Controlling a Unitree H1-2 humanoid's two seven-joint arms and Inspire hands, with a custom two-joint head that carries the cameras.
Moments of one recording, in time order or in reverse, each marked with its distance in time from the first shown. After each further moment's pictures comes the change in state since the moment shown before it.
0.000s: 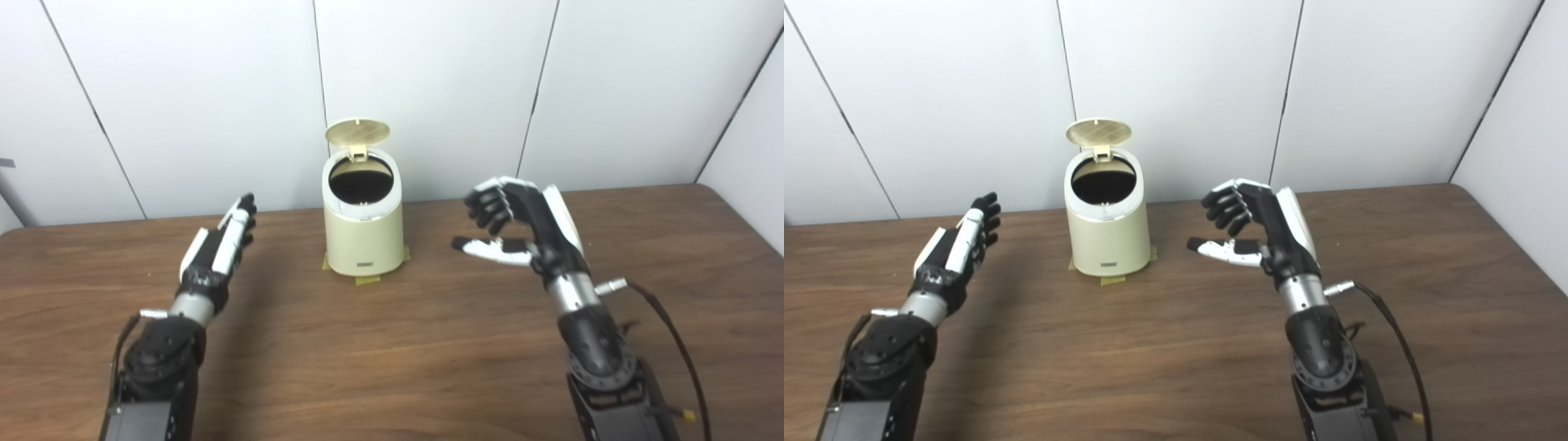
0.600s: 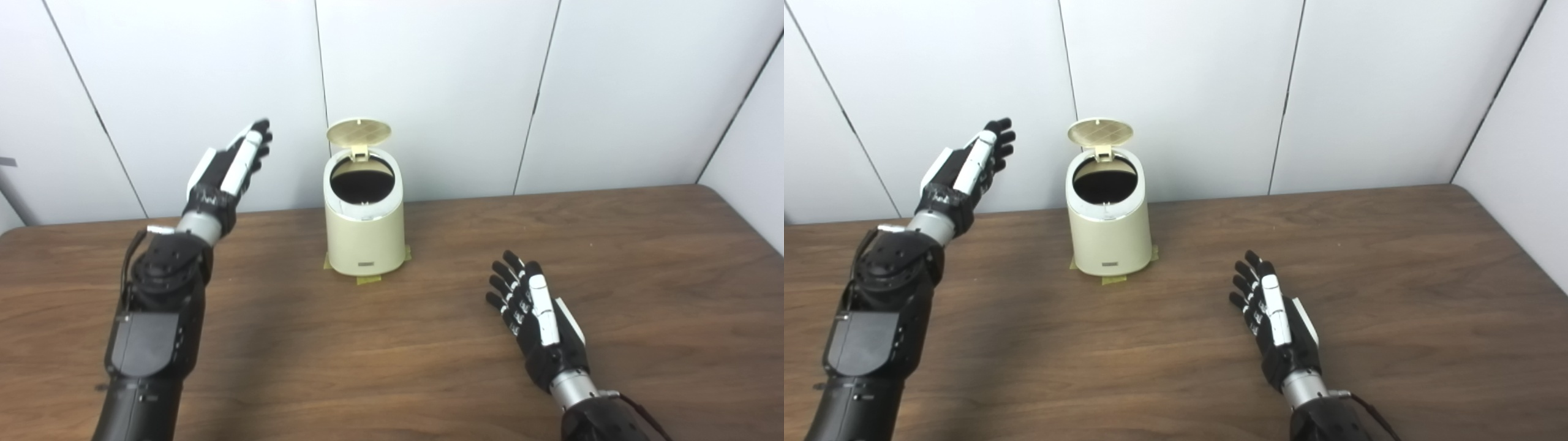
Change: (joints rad) left arm -0.256 0.019 -0.043 0.130 0.015 0.003 -0.035; right arm 0.199 0.134 -0.071 0.003 0.399 0.044 0.052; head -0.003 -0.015
